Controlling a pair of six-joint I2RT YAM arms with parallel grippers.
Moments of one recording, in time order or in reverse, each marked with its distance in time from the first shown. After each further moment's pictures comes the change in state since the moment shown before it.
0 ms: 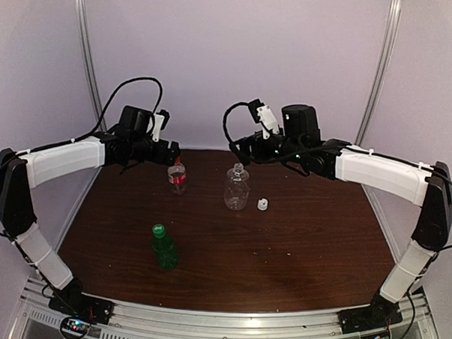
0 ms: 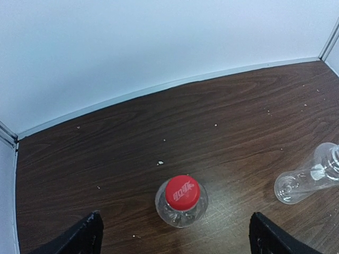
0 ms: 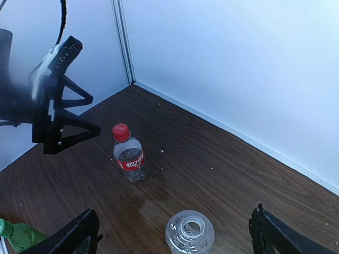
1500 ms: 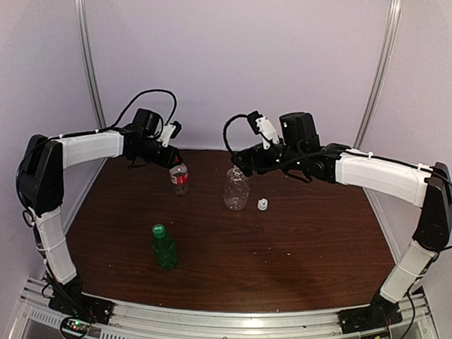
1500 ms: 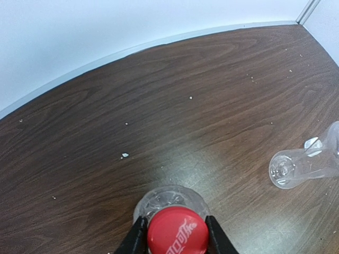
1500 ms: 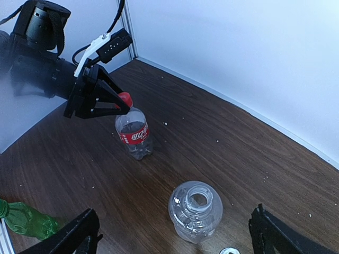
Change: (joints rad) left arm 0.089 0.290 0.214 -0.114 0.300 0.070; right arm 0.000 -0.010 -0.047 -0.065 -0.024 0.008
